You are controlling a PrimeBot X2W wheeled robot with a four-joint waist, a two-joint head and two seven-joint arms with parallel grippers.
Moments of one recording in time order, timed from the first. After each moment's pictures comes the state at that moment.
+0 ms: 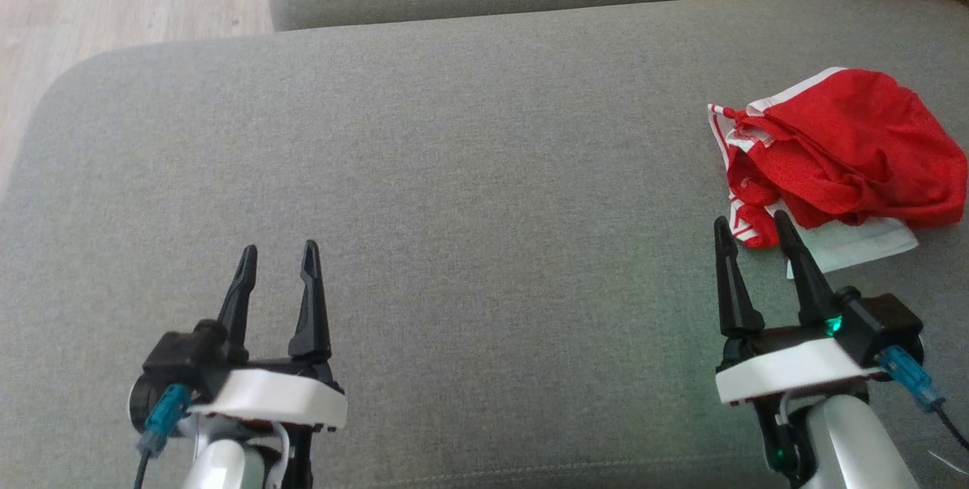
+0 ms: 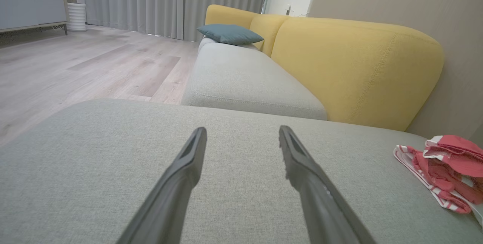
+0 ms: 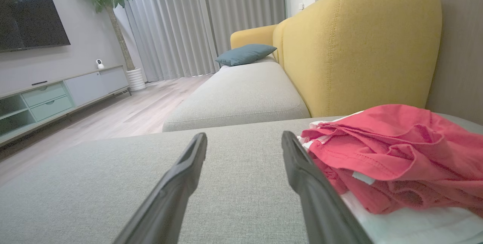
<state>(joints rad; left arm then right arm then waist) 0.00 0.04 -0.19 0.08 -0.25 0.06 -0.26 -0.09 -0.05 0.08 0.23 0.18 0.13 -0.25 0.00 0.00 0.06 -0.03</state>
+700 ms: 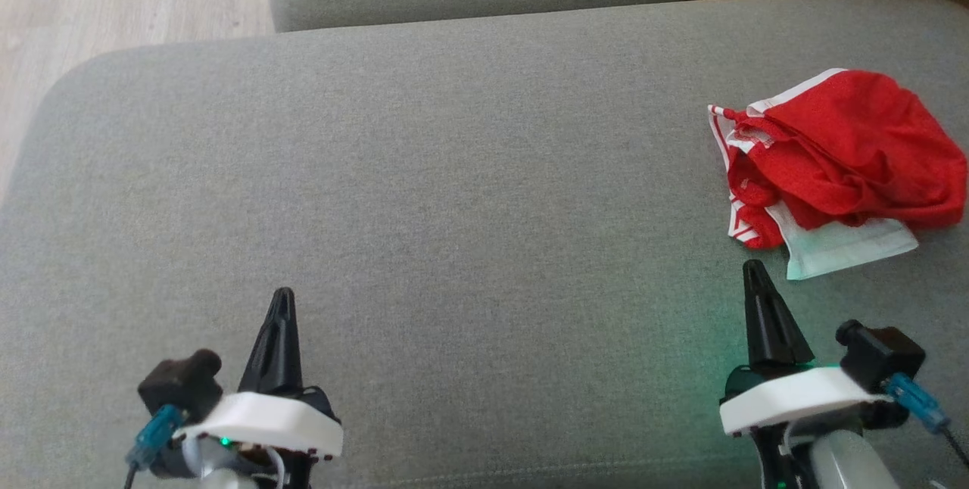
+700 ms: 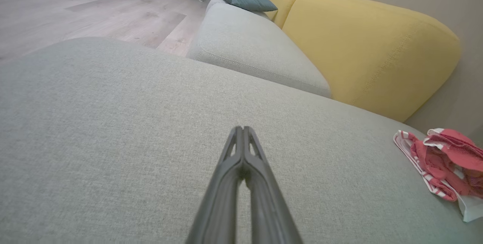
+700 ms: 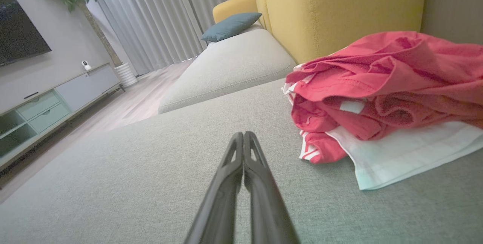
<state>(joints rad) 0.04 0.04 -0.18 0.17 -0.39 0.04 -0.23 -0.04 -0.05 0.09 0.30 0.33 0.13 -0.22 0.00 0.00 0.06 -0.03</state>
